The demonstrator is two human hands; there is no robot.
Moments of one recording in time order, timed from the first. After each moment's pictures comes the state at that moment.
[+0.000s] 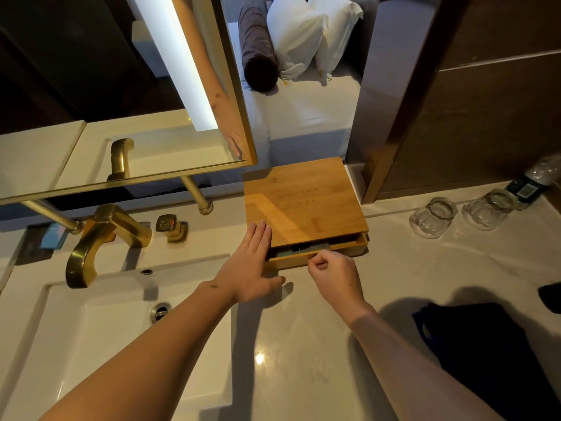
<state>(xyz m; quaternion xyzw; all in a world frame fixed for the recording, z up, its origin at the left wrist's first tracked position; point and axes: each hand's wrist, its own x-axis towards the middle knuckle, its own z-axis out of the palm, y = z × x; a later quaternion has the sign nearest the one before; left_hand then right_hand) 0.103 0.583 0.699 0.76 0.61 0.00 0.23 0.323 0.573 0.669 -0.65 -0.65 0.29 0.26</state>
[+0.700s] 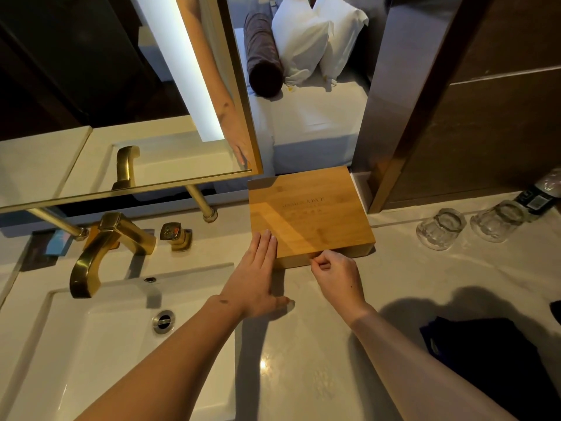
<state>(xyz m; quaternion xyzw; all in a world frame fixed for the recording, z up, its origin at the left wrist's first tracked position) 0.105 0.585 0.693 0.78 0.61 -0.02 0.18 0.314 0.598 0.675 -0.64 -0.65 0.29 0.28</state>
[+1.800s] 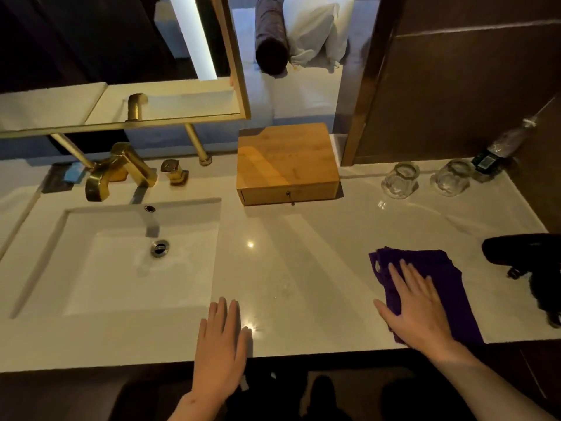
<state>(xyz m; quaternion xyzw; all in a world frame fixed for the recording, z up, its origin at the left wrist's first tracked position) 0.172 0.293 0.641 0.59 0.77 0.09 0.22 0.556 0.420 0.645 -0.66 -0.75 0.10 -0.02</state>
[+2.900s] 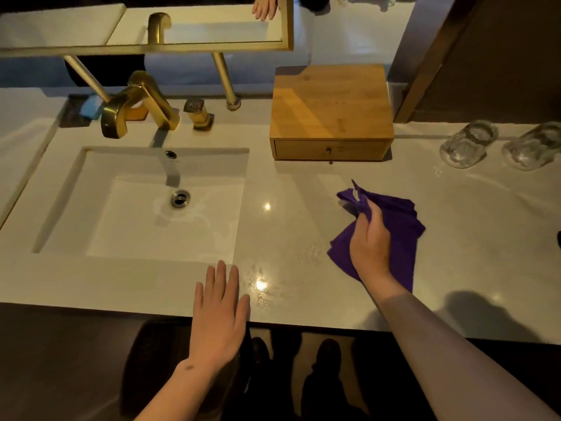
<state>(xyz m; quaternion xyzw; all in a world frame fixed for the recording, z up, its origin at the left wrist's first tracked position) 0.143 0.256 0.620 0.58 0.80 0.02 0.18 0.383 0.463 0.636 -0.65 -0.57 0.37 0.36</state>
